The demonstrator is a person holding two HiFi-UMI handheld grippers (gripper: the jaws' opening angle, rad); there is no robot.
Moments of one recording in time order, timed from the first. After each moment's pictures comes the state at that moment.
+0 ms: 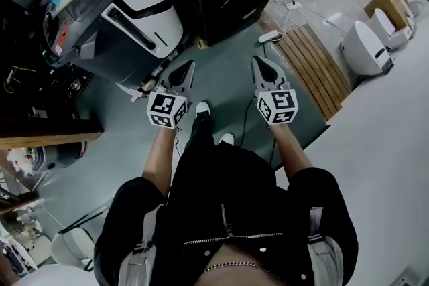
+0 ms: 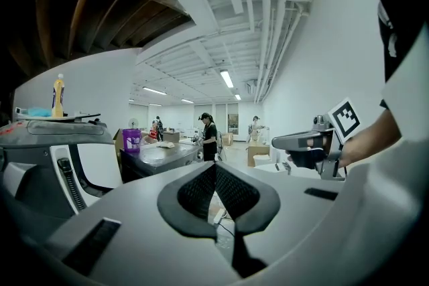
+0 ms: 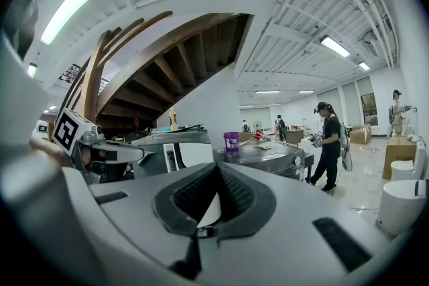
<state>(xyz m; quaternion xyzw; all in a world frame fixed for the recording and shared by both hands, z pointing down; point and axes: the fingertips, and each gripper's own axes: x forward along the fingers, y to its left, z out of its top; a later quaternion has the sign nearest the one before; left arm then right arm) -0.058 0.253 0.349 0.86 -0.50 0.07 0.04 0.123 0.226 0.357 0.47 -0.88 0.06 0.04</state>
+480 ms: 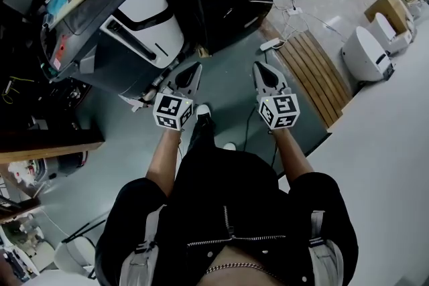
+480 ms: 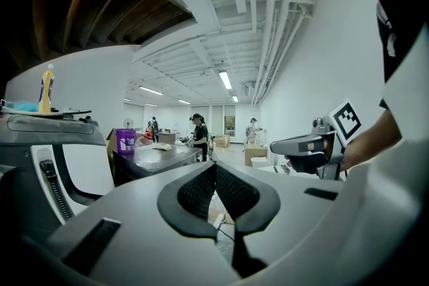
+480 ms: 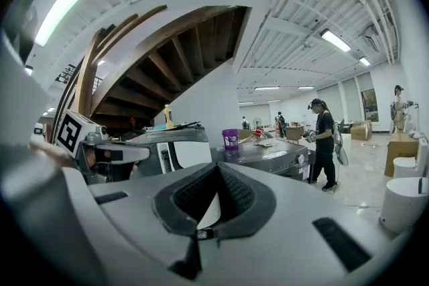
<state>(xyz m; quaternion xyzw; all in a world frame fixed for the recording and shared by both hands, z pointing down) -0.059 0.190 0.354 0.88 -0.48 0.06 0.04 0.106 0.174 0.367 0.46 -0.88 0.07 0.05</state>
